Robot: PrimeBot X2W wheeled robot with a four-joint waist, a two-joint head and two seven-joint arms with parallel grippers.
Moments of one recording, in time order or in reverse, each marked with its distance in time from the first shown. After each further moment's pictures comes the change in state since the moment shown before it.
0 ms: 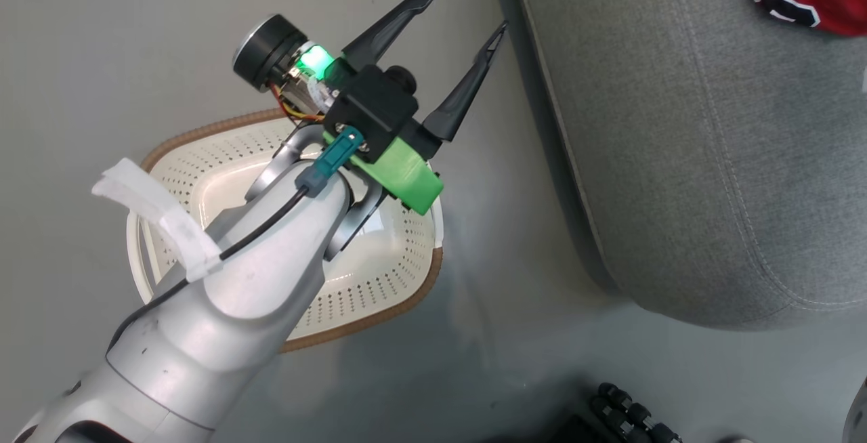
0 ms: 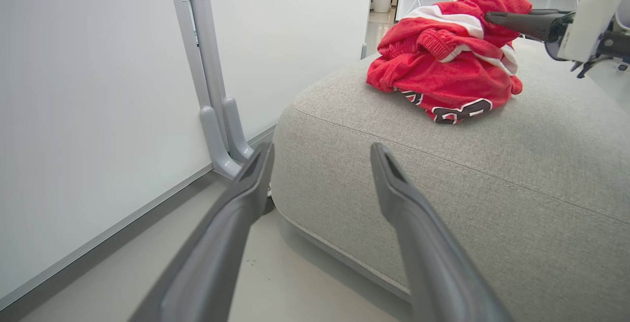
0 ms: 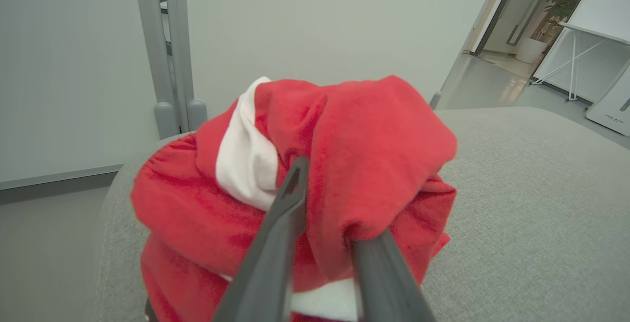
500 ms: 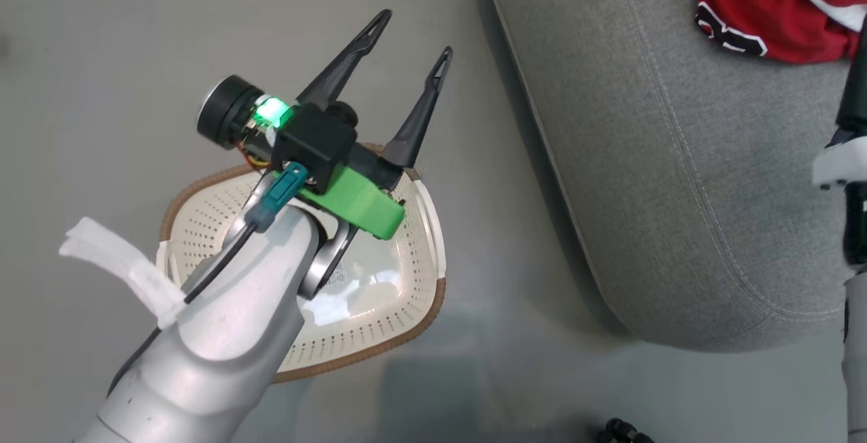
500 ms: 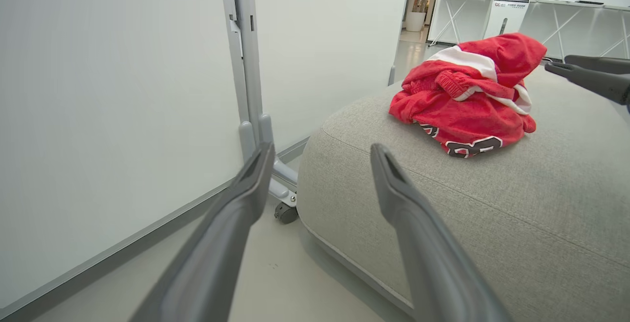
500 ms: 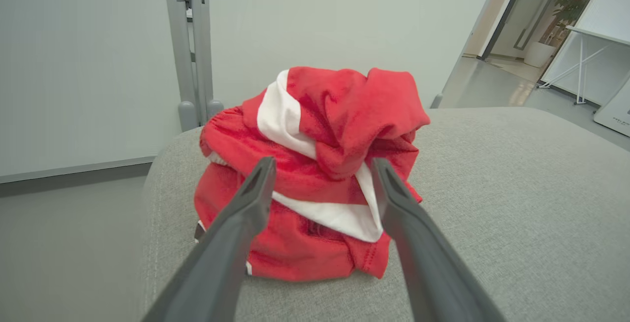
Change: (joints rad) left arm 0.158 0.018 0.113 -0.060 -0.026 0.036 -0.005; right arm 0.231 0.049 0.030 -0.133 -0.009 0.000 0.000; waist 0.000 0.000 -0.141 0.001
